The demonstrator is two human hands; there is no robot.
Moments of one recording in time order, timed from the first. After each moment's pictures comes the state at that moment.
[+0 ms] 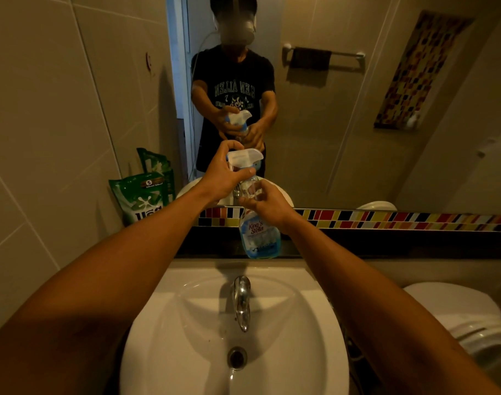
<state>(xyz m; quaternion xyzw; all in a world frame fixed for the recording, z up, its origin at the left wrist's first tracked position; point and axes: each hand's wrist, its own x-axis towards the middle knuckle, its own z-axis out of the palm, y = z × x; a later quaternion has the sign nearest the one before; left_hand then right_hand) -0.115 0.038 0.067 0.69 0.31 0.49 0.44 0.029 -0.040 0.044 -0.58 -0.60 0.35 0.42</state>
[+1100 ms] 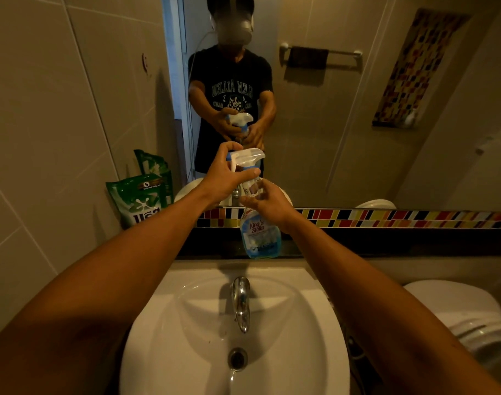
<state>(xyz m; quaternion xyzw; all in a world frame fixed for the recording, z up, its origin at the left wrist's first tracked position) -0.109 0.032 0.069 0.67 0.30 0.48 0.47 0.035 -0.040 0.045 -0.58 -0.59 0.36 0.43</state>
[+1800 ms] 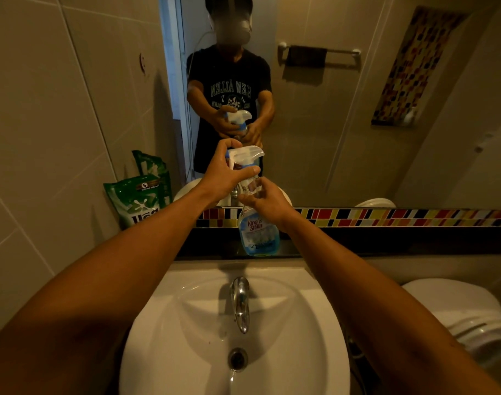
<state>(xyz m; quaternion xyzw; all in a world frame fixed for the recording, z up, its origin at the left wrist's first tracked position) -0.105 0.029 0.075 0.68 0.30 0.50 0.45 0.035 -0.042 0.050 -0.57 -0.59 0.37 0.44</state>
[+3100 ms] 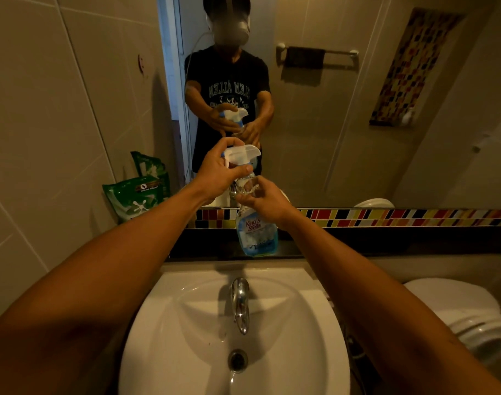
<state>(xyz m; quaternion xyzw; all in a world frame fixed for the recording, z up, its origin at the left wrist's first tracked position) -0.114 0.042 0.075 0.70 0.29 0.50 0.43 0.036 -0.035 0.051 -0.56 -0.61 0.37 0.42</state>
